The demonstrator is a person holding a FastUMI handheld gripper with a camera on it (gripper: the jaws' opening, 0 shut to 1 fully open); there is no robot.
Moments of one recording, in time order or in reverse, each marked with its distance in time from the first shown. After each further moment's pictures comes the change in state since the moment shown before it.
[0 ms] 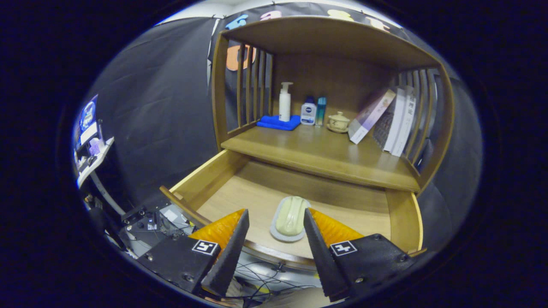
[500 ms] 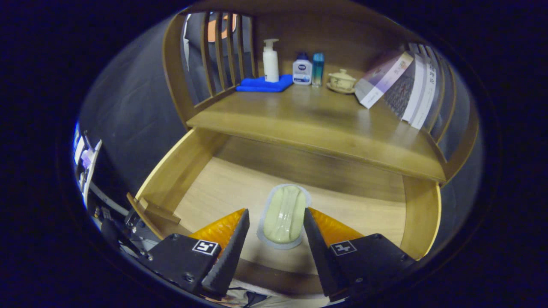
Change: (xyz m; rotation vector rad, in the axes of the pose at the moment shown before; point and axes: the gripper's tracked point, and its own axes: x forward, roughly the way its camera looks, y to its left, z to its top) arm 0.083 -0.022 -0.018 0.112 0.304 -0.008
